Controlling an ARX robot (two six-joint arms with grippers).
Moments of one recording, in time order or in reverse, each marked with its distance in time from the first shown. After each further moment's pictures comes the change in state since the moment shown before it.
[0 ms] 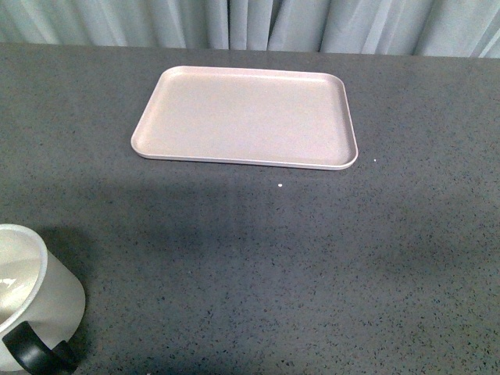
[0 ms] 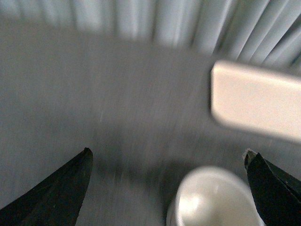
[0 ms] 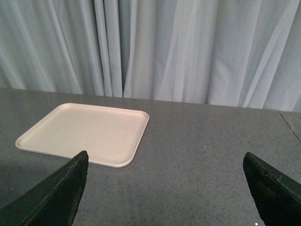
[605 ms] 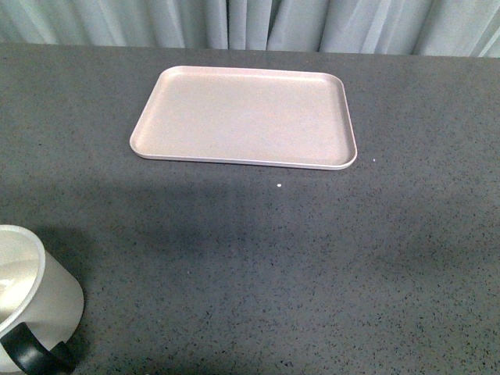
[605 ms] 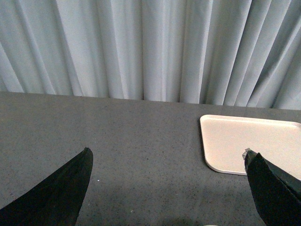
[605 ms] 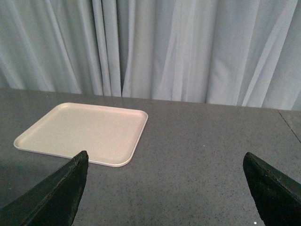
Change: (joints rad) left arm -0.040 -0.412 -0.259 0.519 0.045 0.203; right arm 0.000 0.000 0.000 0.000 0.002 0.000
